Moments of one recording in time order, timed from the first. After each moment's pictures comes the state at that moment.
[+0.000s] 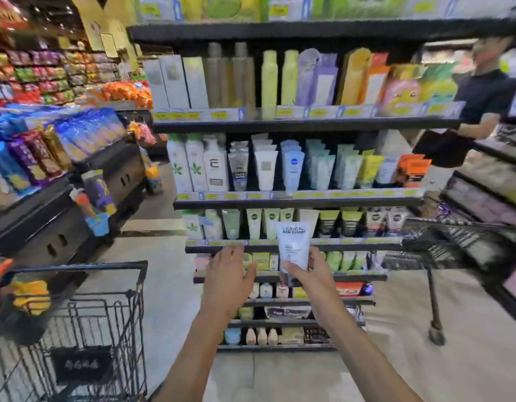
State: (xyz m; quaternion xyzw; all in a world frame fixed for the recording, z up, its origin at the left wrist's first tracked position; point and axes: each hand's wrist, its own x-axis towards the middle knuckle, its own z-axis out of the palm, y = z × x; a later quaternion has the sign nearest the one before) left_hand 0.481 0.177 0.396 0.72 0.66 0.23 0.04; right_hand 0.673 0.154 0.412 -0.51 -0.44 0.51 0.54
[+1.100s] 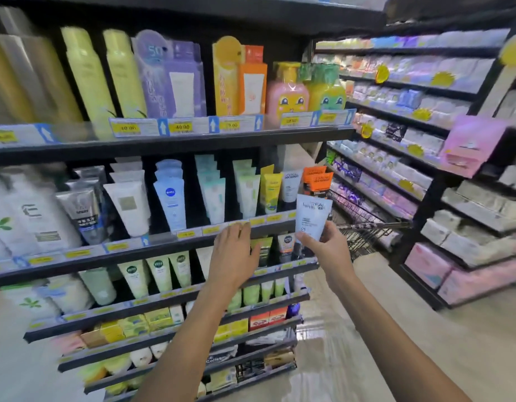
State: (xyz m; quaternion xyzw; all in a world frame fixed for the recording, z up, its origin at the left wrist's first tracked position) left_hand 0.767 0.417 0.402 0.84 0.51 0.20 0.02; right_hand 0.970 0.334 0.429 -0.61 -0.39 0.32 0.61
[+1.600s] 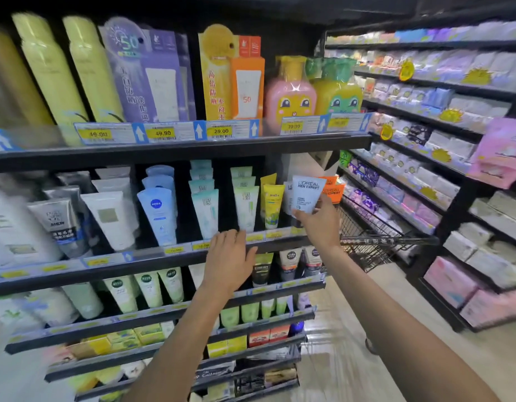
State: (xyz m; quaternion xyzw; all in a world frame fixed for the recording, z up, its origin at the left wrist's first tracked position) left_hand 0.795 0.483 0.383 0.82 0.54 0.18 -0.04; right_hand 1.017 0.473 0.444 -0.67 -0.46 0.20 0.55
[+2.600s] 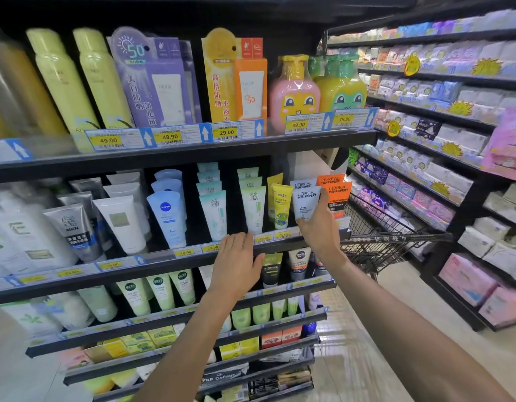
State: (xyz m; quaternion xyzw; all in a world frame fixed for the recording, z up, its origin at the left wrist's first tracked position) left_hand 0.787 0.476 0.376 0.84 0.51 0.18 -0.04; right_hand 1.018 0.501 0.402 -0.72 -0.52 0.09 0.45
